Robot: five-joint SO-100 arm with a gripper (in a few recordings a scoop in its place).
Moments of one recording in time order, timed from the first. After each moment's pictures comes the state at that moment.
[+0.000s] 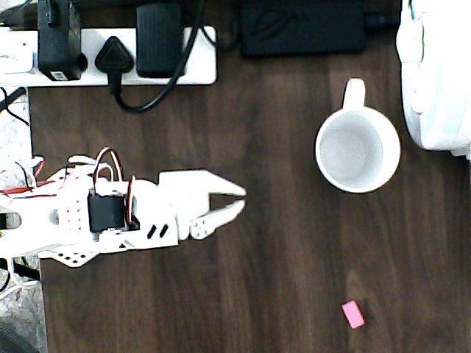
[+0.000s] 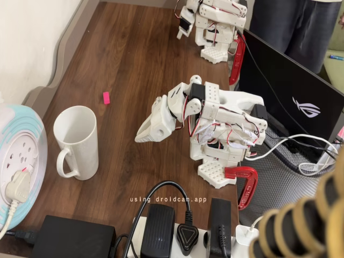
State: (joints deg) arm -0.9 188.4 174.0 49.9 -84.6
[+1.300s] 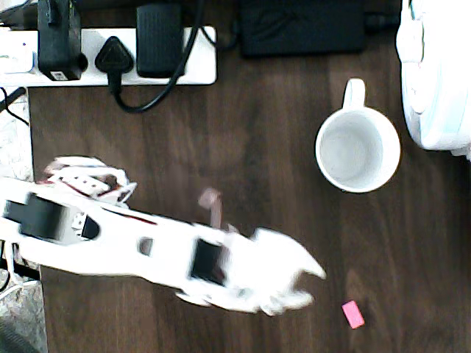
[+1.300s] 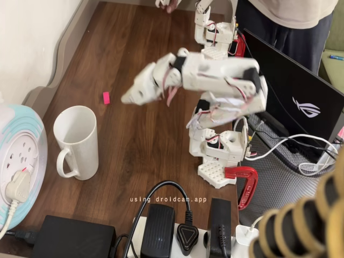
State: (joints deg) arm 19.2 109.1 123.8 26.1 -71.1
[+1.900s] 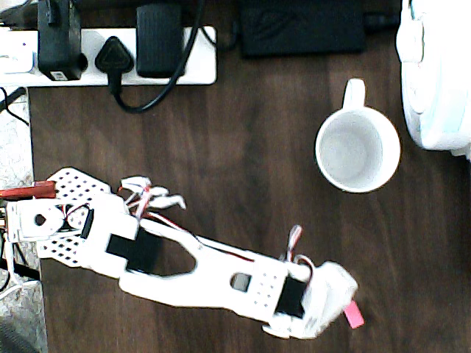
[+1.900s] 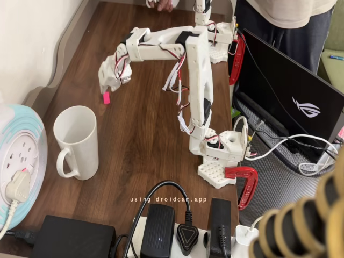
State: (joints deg) arm 22.6 71.2 86.1 43.4 -60.2
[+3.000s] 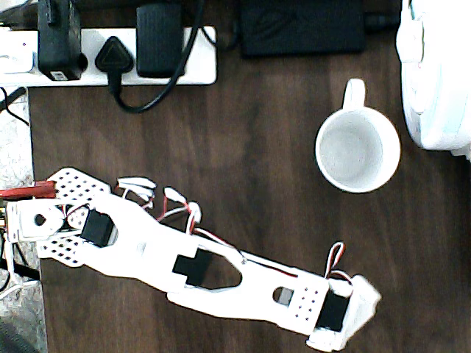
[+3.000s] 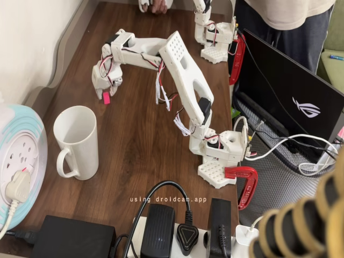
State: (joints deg) arm 22.6 46.6 52.6 60.3 -60.7
